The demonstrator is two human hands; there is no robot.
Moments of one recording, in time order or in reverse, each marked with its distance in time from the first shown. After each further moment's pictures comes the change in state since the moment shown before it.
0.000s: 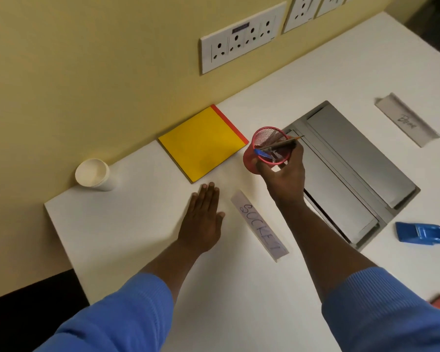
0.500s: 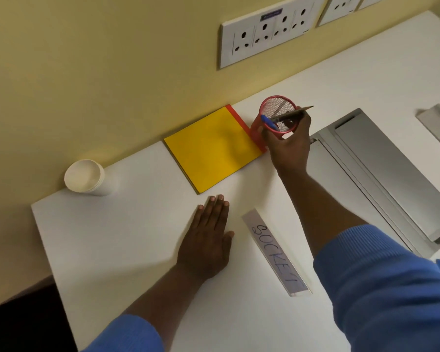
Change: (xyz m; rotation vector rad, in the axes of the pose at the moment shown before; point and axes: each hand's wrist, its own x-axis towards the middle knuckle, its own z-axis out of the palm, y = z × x) left_hand 0.001 -0.004 0.011 -0.006 0.077 0.036; right_hand 0.114 0.016 0.064 0.040 0.032 -0.050
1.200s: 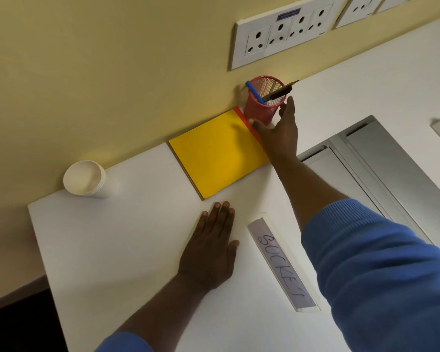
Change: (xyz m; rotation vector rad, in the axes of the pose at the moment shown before) left_hand -0.001 0.000 0.002 0.002 0.008 -0.005; right_hand 0.050 0.010 0.052 -0.118 -0.128 0.021
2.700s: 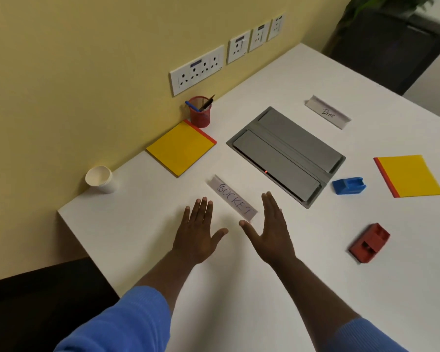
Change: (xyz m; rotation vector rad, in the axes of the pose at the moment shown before) left_hand -0.112 0.067 -0.086 0.145 -0.192 0.120; right_hand -0.419 -0.004 -0.159 -0.418 -0.011 0.018
